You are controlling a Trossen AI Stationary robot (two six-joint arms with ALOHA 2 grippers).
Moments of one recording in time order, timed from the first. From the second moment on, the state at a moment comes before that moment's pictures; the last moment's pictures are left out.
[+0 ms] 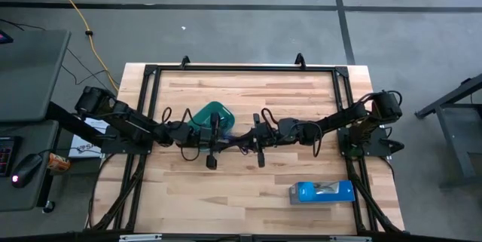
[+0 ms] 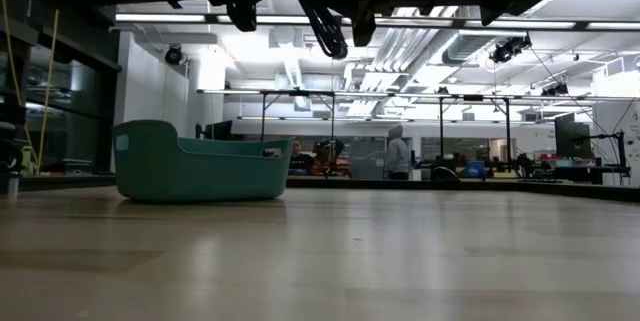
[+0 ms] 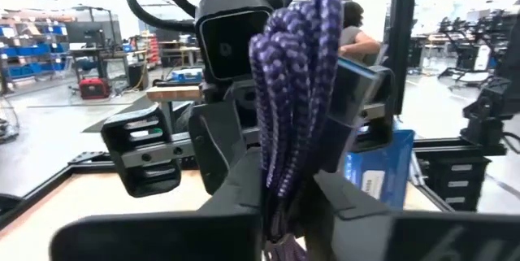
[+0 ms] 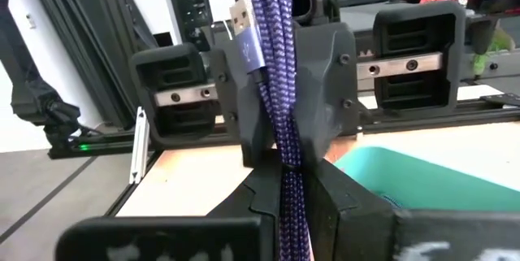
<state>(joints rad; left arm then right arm) -0.11 1.49 0.53 1.04 -0.20 0.06 0.15 1.66 0.83 0.80 0.04 0.13</state>
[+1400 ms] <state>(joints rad) -0.09 0.90 0.33 0.47 -0.38 -0.03 0.20 1.28 0.58 0.56 0.37 0.13</state>
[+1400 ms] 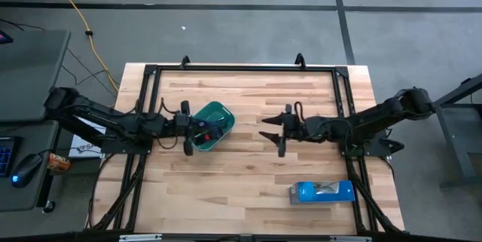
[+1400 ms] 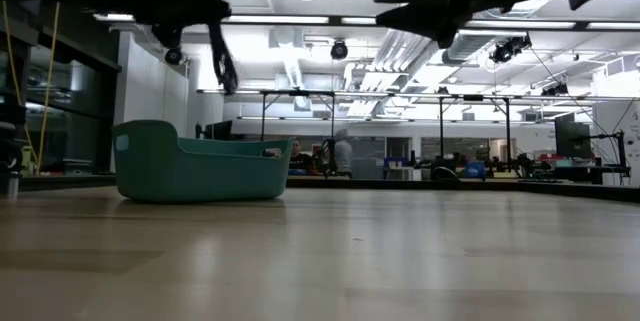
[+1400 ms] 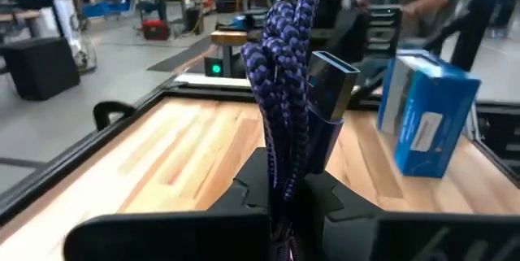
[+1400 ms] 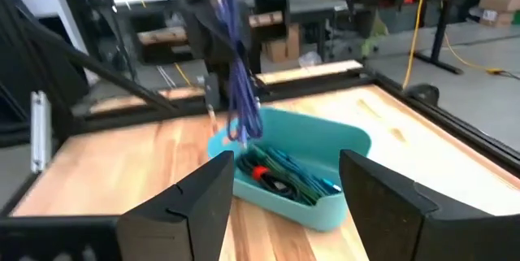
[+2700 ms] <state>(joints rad) -0.11 1.42 0.88 -0.55 -0.79 -0.49 0.19 1.25 0.58 0.58 0.35 0.13</state>
